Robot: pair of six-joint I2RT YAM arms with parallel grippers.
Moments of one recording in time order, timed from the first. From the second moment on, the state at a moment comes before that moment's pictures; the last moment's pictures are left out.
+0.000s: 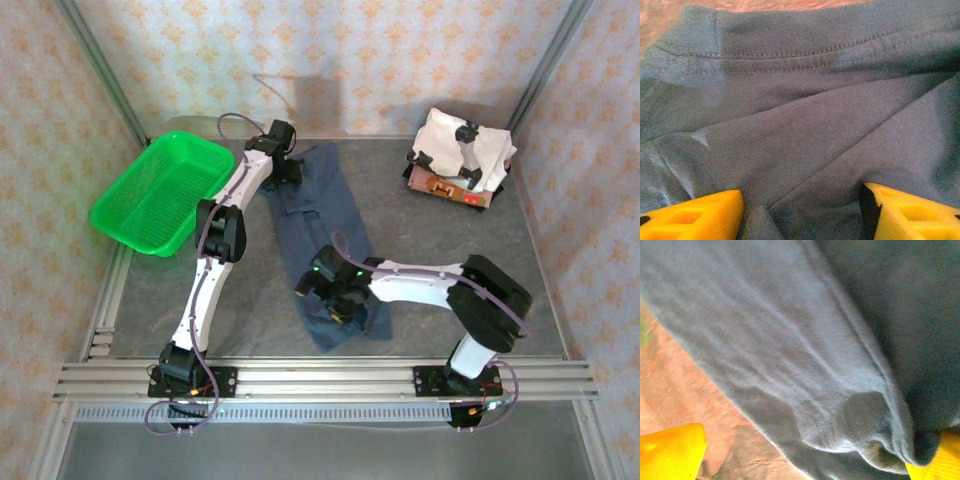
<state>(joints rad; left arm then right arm) -0.23 2.72 2.61 -1.01 -0.04 -0.43 0.99 1.67 0.93 -0.33 -0.19 1.48</state>
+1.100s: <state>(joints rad) -0.15 1.48 1.33 -0.90 0.29 -0.51 0.85 1.22 0.80 -0.66 -0.13 1.25</state>
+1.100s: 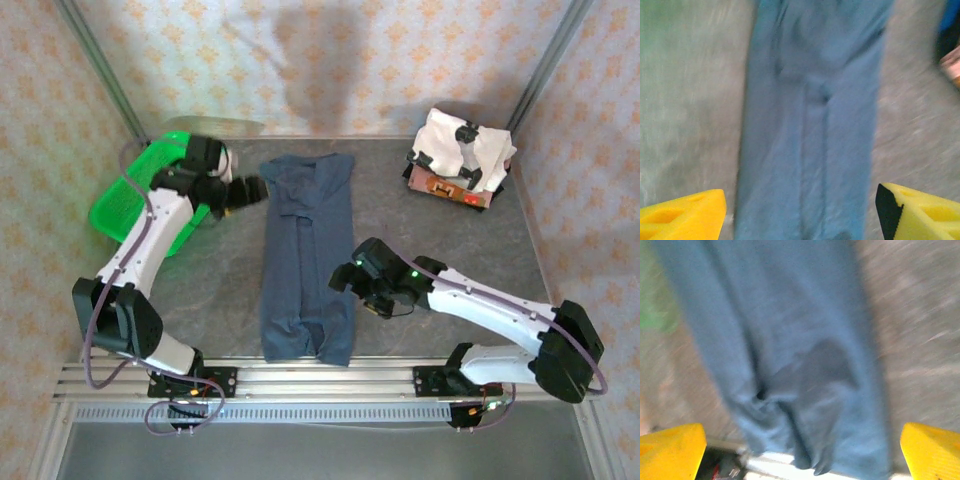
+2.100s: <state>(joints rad) -0.29 1.97 1.33 -0.93 0.16 -0.69 0.59 1.90 1.25 -0.67 -0.31 0.99</state>
